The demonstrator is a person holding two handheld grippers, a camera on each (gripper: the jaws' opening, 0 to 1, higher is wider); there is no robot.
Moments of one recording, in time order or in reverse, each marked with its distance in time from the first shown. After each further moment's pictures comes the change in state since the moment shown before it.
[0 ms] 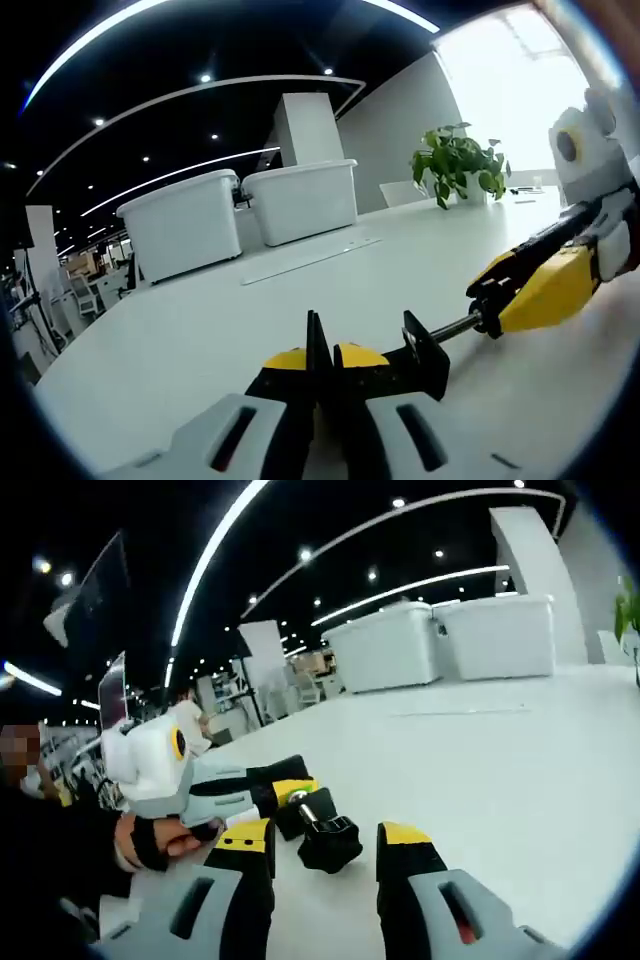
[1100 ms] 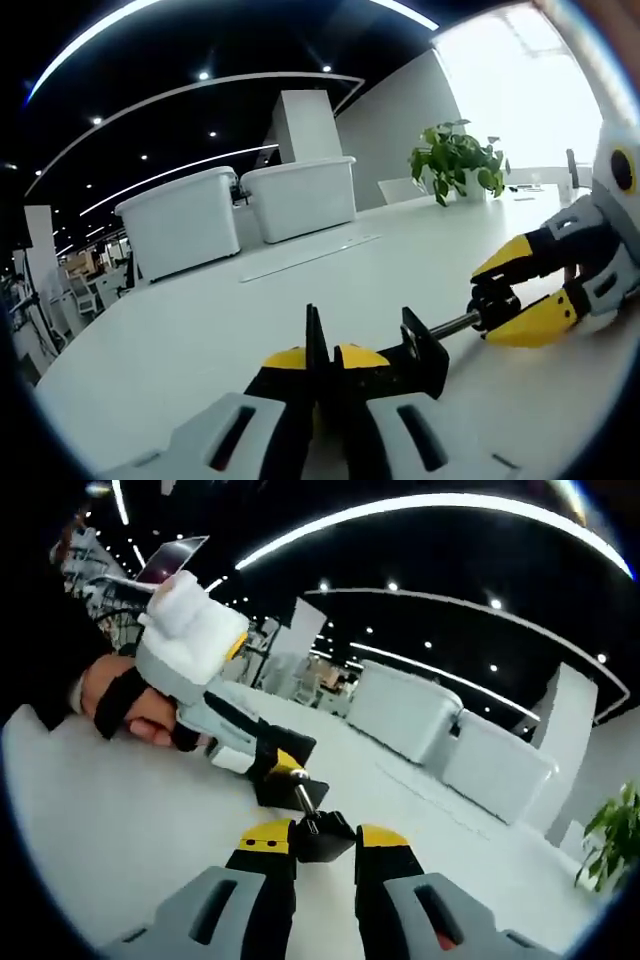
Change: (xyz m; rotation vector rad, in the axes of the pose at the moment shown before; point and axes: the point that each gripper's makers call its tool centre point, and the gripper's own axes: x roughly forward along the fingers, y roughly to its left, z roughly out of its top) left arm 0.005 -0.002 0.001 -0.004 0.014 -0.007; right arm -0.001 0.017 -0.001 -0.914 -0.099 -0.167
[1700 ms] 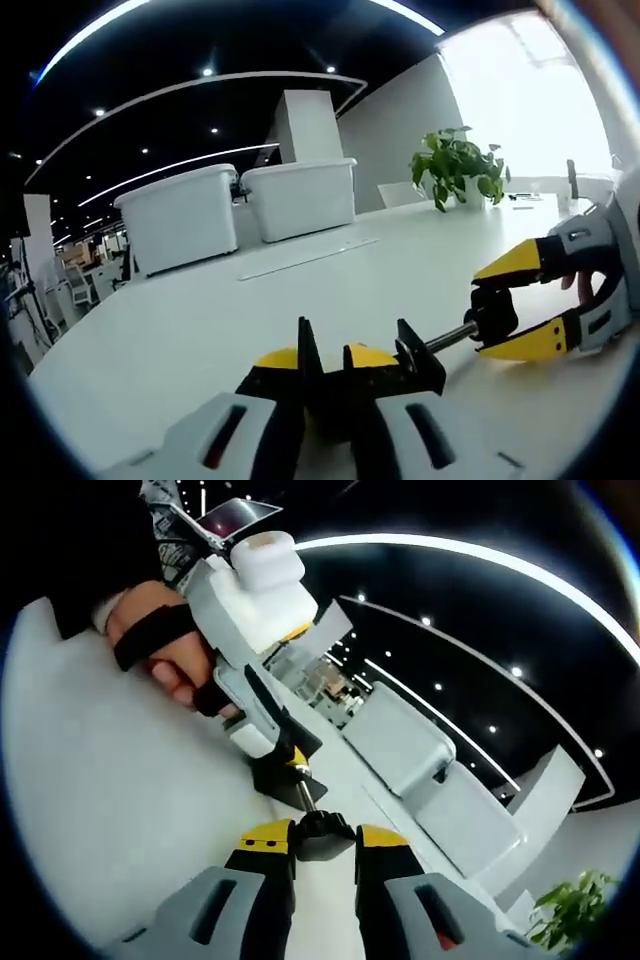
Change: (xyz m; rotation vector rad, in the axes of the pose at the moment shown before) left arm -0.003 0.003 -0.001 -0.047 -0.006 -0.011; right arm 0.000 0.009 0.008 -0.249 -0.043 -0.024
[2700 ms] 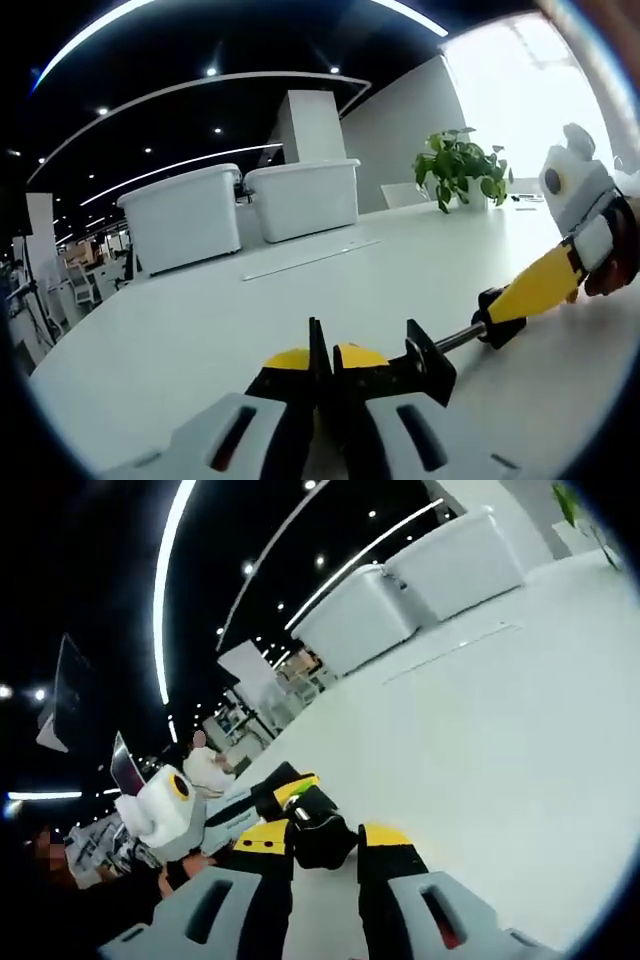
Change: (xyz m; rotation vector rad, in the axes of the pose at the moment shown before) left arm 0.000 0.003 0.001 0.009 0.000 0.015; right arm 0.004 -0.001 -0.026 1.458 0.188 0.219
